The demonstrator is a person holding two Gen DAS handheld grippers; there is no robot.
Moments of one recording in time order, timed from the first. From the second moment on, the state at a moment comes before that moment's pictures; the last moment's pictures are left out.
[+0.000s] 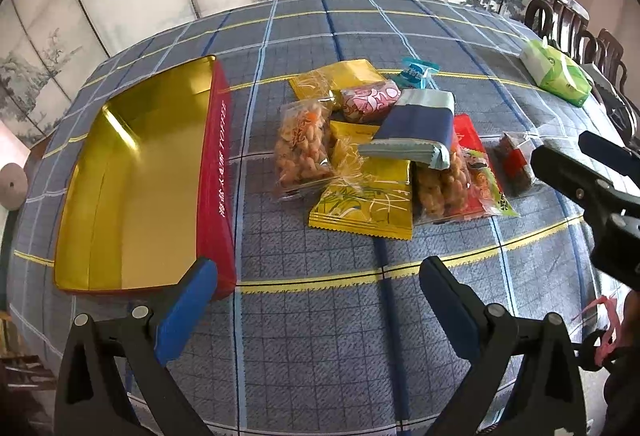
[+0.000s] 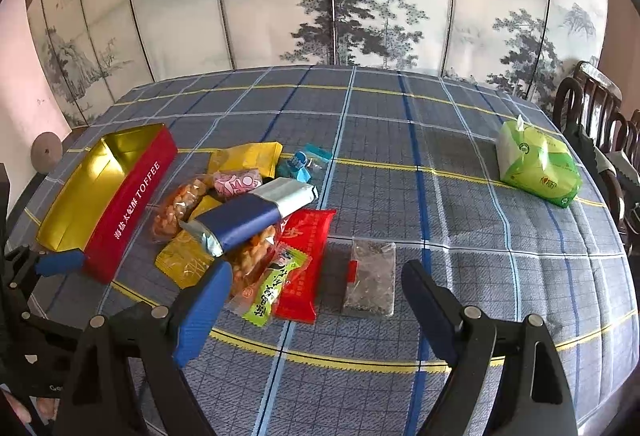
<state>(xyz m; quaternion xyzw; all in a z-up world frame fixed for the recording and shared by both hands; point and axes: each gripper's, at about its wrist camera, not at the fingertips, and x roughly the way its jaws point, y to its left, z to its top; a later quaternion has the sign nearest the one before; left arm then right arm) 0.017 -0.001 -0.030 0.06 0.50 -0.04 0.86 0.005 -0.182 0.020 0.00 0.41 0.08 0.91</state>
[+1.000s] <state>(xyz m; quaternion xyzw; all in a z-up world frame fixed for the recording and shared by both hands) 0.016 0.008 -0.024 0.05 0.51 -0.03 0.86 0.003 -0.180 0.018 0.01 0.42 0.08 0.90</state>
